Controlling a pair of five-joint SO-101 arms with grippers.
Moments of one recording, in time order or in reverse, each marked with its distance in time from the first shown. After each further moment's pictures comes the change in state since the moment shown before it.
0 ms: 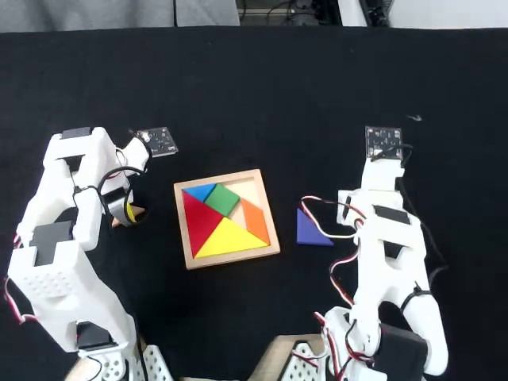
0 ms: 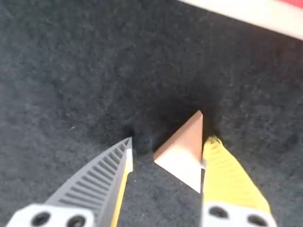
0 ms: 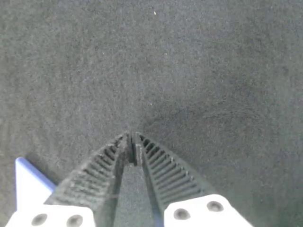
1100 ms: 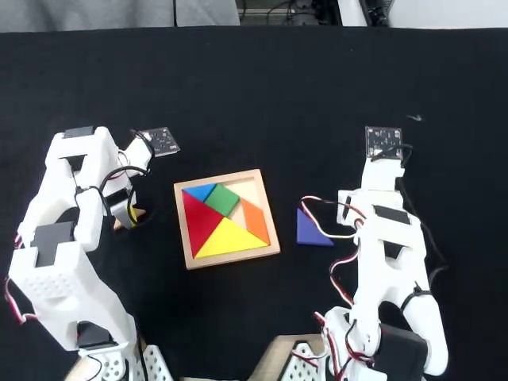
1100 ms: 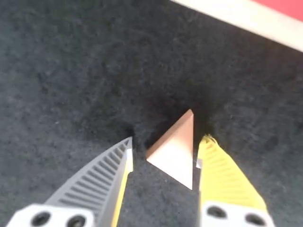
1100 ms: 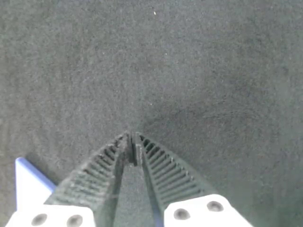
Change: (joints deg) left arm 0.9 -1.5 0.5 3.7 4.5; right arm 0.0 0.0 0.0 0.0 0.0
